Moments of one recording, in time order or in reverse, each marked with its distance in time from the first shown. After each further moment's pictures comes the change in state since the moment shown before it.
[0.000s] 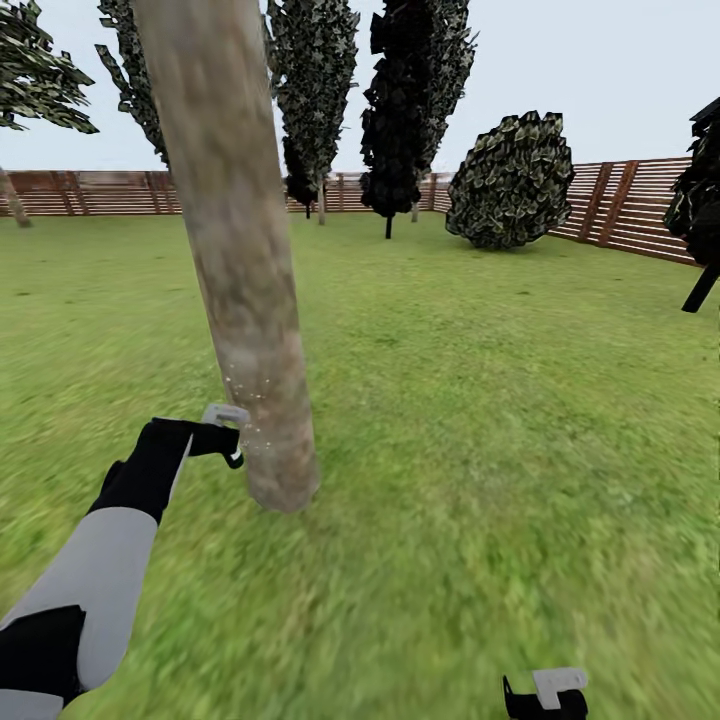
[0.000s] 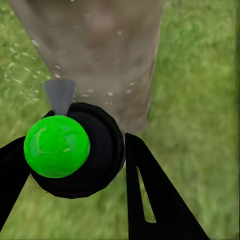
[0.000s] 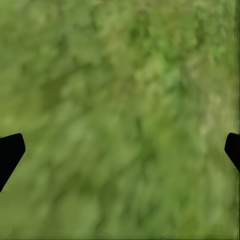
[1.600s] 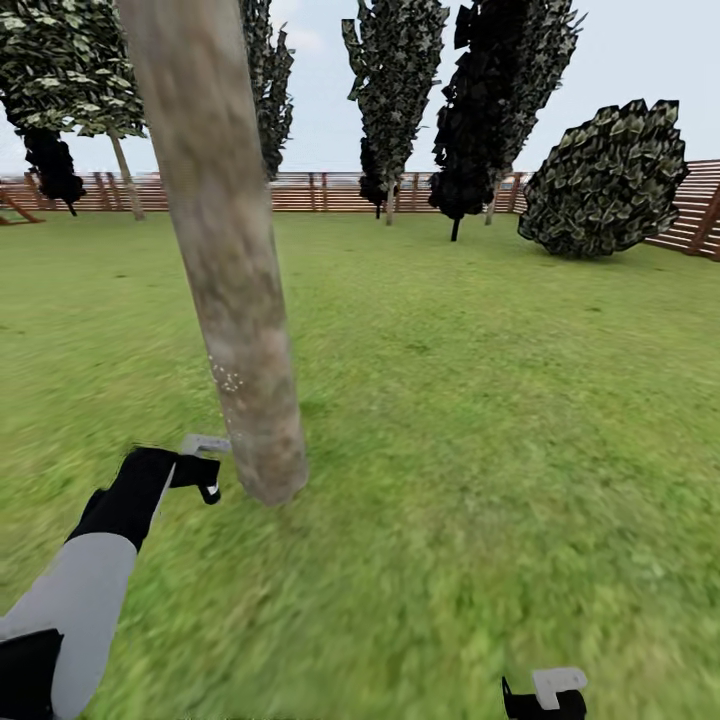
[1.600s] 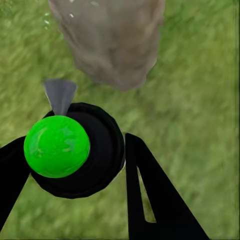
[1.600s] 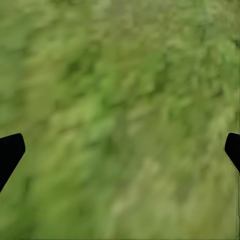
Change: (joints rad) left arm 0.072 0.058 0.026 0.060 0.001 -0.001 0.027; right arm 0.000 0.002 0.000 0.000 0.000 0.000 0.002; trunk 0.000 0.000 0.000
